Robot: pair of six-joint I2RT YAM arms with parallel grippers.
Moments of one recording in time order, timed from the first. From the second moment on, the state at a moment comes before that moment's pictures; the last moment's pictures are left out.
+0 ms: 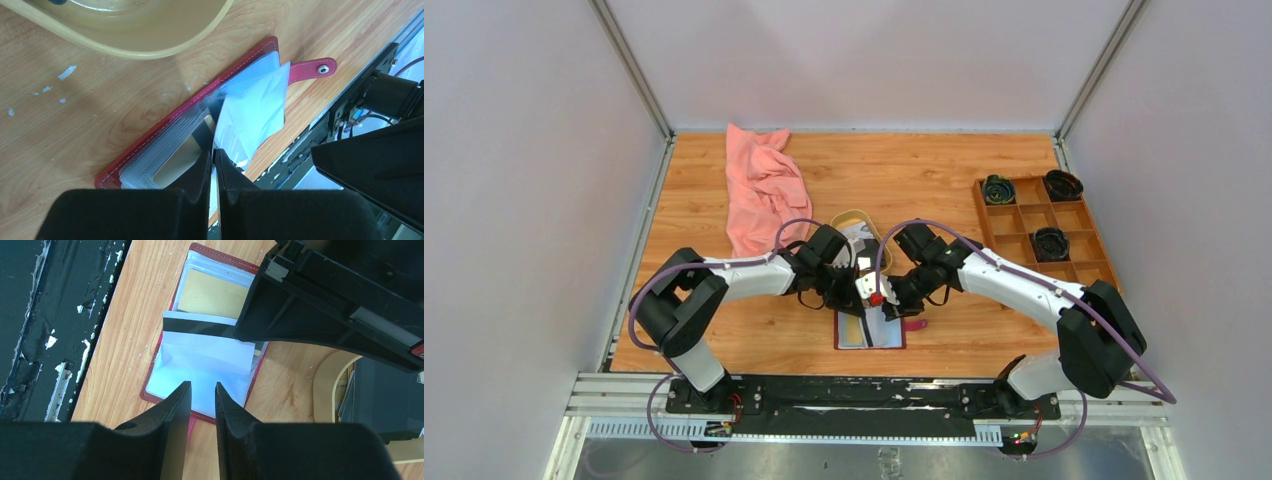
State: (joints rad) left arm -0.75 1.65 0.81 -0.13 0.49 -0.62; right arm 0.73 1.40 0.91 -0.69 -0.70 -1.11
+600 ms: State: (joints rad) left arm -0.75 1.68 0.81 -0.07 0.52 -0.65; right arm 0.73 1.40 0.91 -0.69 -0.70 -1.11
